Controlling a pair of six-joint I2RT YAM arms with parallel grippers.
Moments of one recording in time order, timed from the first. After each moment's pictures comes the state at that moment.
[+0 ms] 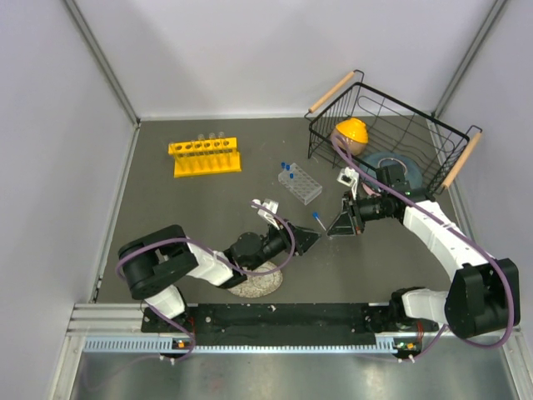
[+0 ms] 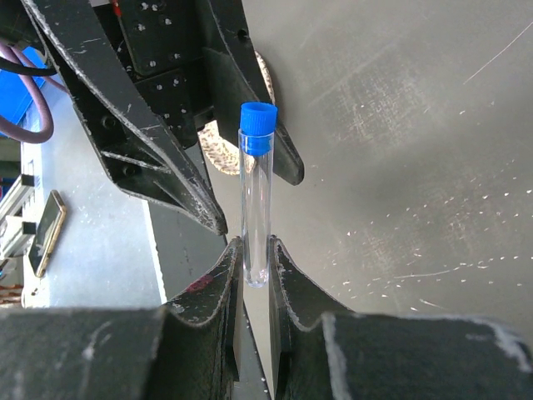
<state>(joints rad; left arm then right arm) -1.07 1.64 0.42 1.28 -0.10 -0.85 0.22 1.24 0.85 -0.68 -1.07 -0.31</state>
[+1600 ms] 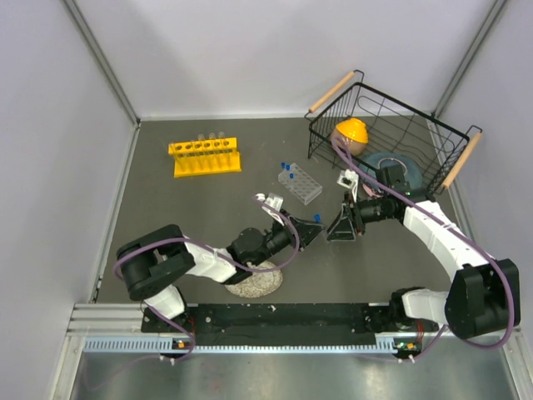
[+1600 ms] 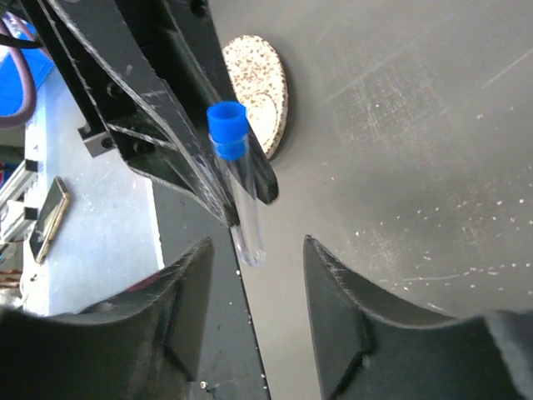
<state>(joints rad) -1.07 1.63 0.50 1.29 -0.08 -0.77 0.22 1.24 0.85 -0.70 -1.12 -0.36</state>
